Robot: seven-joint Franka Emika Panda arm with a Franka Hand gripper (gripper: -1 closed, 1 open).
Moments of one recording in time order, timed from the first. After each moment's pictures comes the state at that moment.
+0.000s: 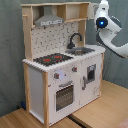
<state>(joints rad) -1.10 -1.41 0.85 -2.19 -0.21 2.50 0.38</state>
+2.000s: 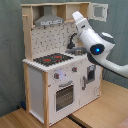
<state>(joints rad) -0.92 -1.50 1.04 -1.89 -0.27 2.49 -0.03</state>
